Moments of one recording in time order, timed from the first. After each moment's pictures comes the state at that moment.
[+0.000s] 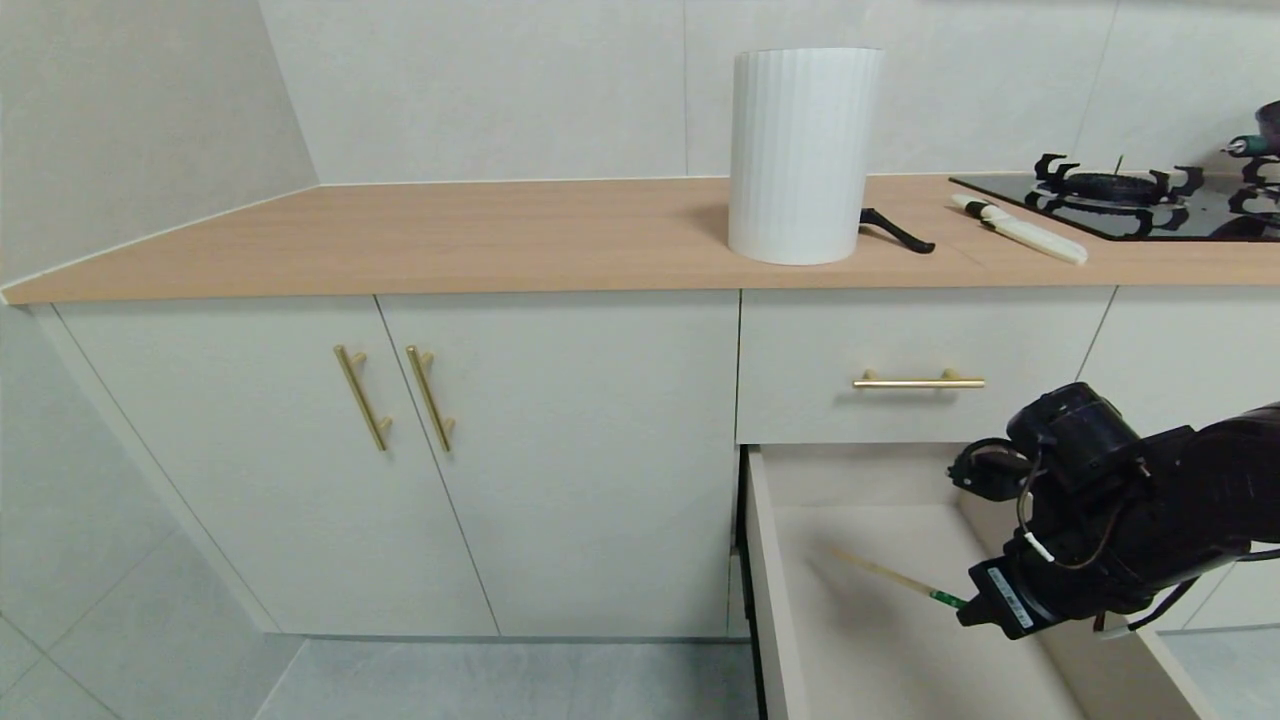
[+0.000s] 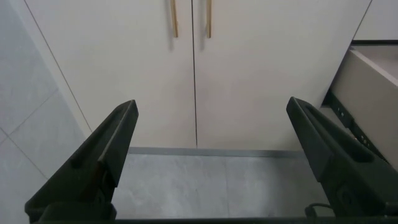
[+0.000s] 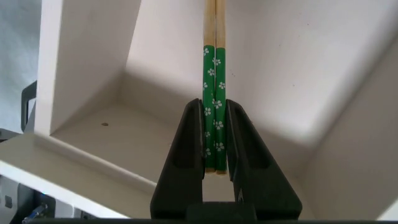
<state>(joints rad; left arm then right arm) 0.00 0.00 0.00 0.00 0.03 0.00 0.31 1.76 -0.91 0.31 0.14 0.01</state>
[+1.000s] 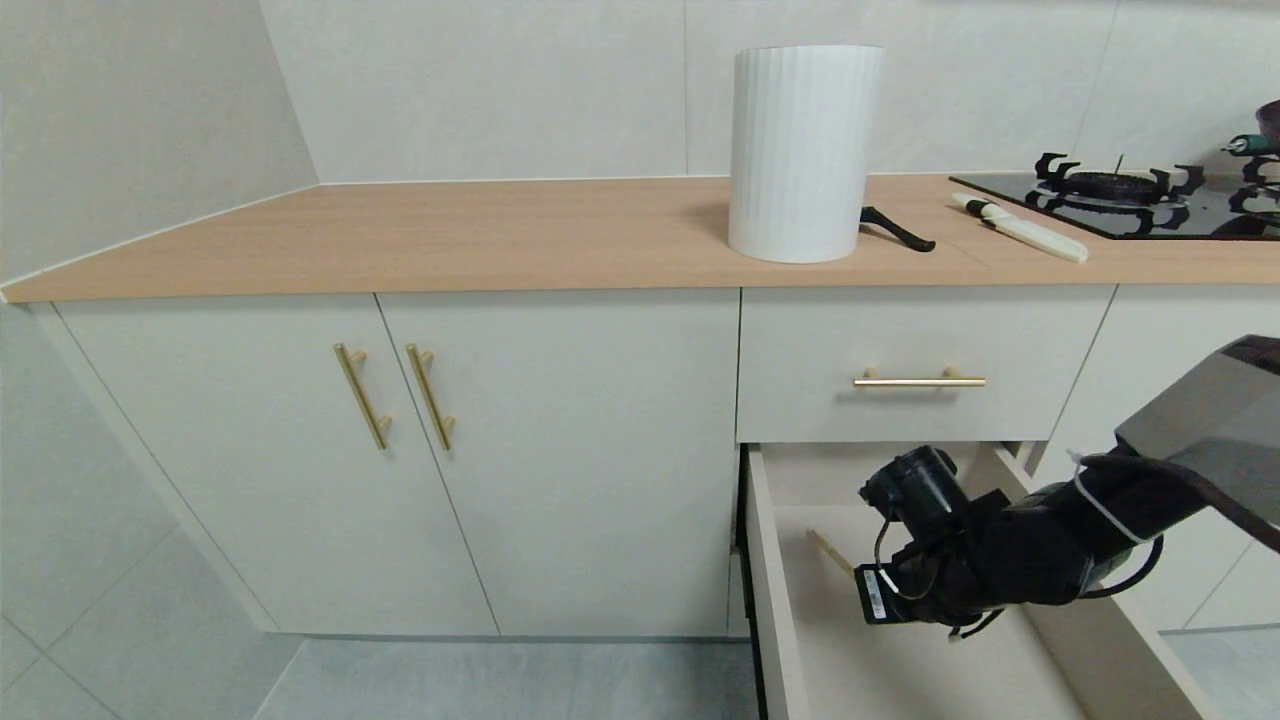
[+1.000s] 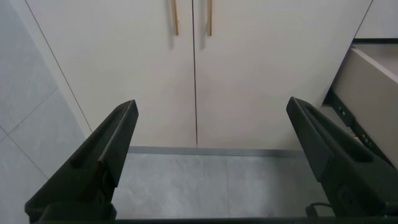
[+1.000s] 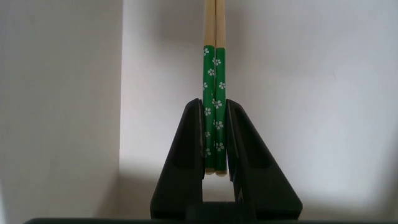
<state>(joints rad) 0.00 0.00 0.00 0.00 0.03 0.00 0.45 2.13 -0.91 -0.15 -0.09 0.34</state>
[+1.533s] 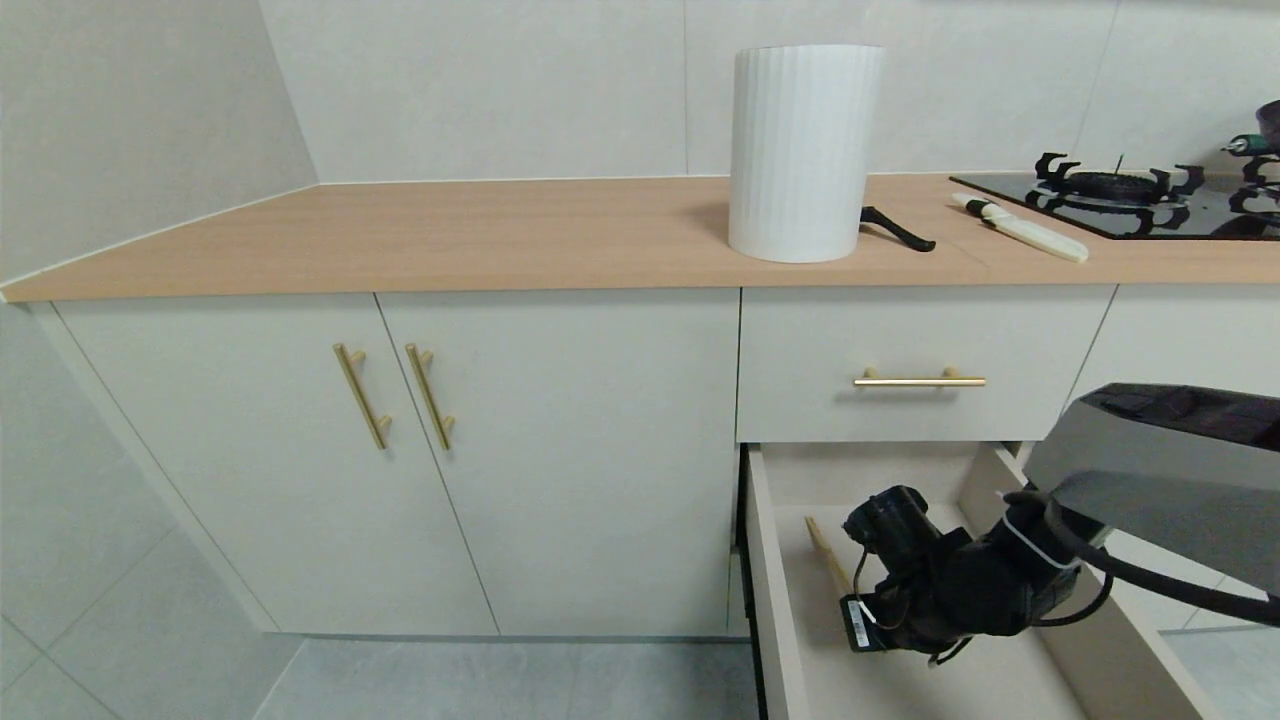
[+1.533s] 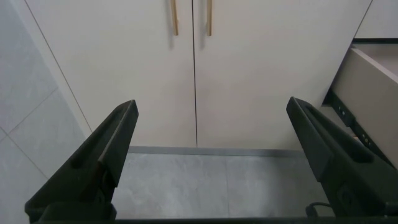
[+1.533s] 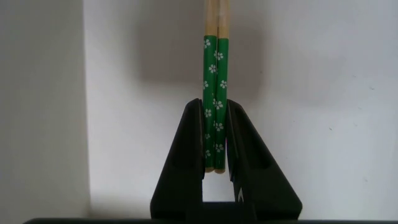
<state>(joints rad) 0.00 0.00 0.00 0.00 0.03 0.00 0.46 2.30 -0.91 -0.29 -0.11 0.34</state>
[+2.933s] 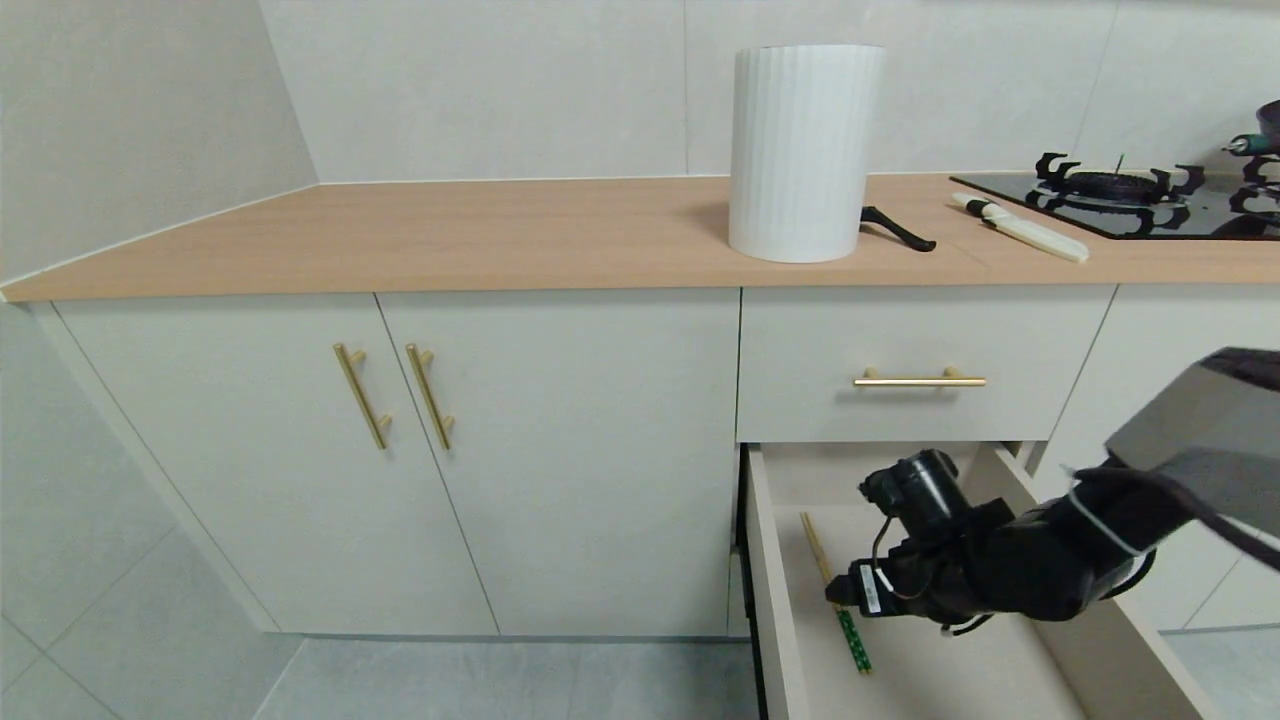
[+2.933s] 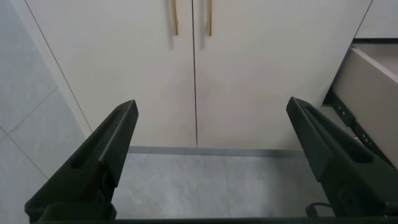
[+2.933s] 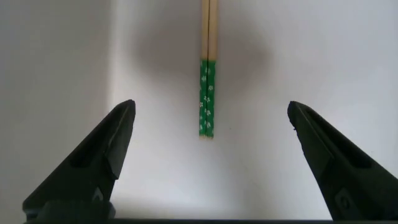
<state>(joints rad) 0.00 0.00 0.00 0.00 0.03 0.00 0.45 2.11 -0.87 -0.28 -0.13 0.32</state>
